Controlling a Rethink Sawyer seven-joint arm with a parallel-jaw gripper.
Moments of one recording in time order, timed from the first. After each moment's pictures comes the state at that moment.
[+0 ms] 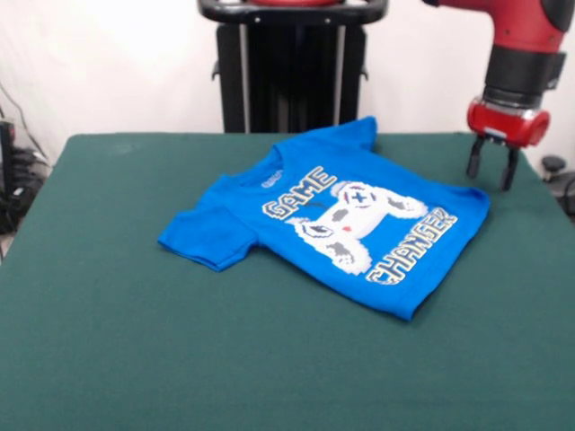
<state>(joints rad) 0.37 -0.55 0.06 2.19 0.76 -0.30 2.34</state>
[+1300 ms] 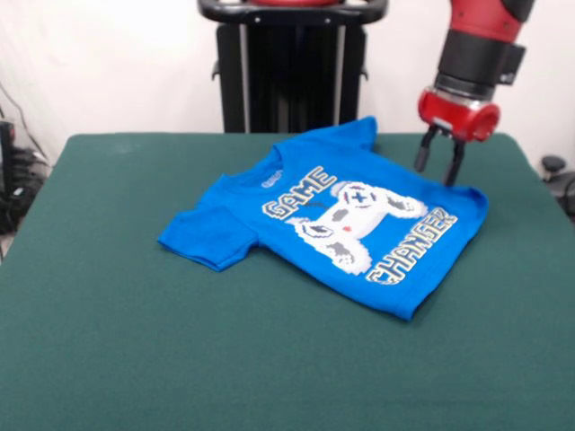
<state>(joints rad) 0.34 -0.59 -0.09 2.19 0.76 -0.26 2.34</state>
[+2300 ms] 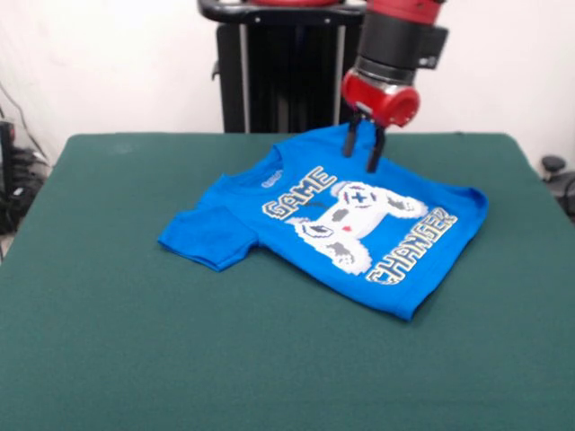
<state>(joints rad) 0.10 -0.64 -0.13 2.24 0.52 -0.21 2.34</state>
